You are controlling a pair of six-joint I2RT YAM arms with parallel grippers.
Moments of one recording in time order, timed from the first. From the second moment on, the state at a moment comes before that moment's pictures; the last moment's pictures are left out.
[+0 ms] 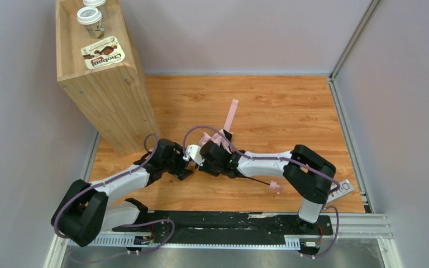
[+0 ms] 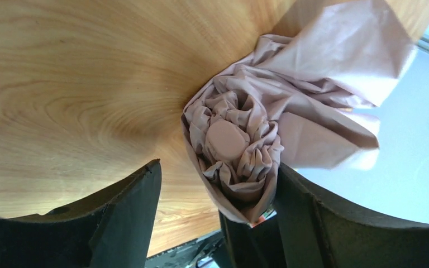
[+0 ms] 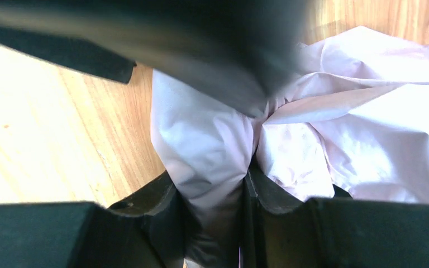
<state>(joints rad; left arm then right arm) -0.51 1.21 0.42 -0.07 0.14 -1.55 1.08 1.79 1.01 -0.09 0.13 -0.27</state>
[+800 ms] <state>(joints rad) -0.51 1.13 0.16 0.45 0.13 -1.49 0.77 1.89 1.11 -0.12 -0.64 -0.16</state>
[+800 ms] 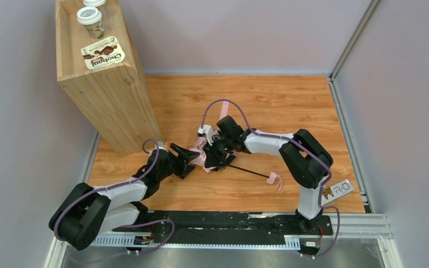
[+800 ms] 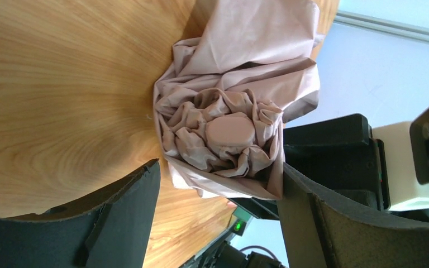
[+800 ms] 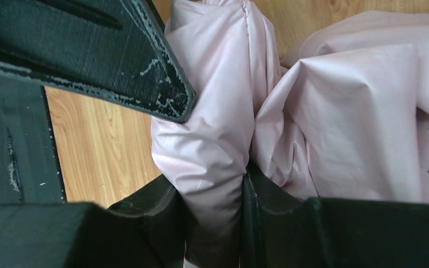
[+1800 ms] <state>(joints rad) -0.55 1.39 0.40 0.33 0.09 -1.49 0.75 1.91 1.19 -0.28 -0.61 -0.14</state>
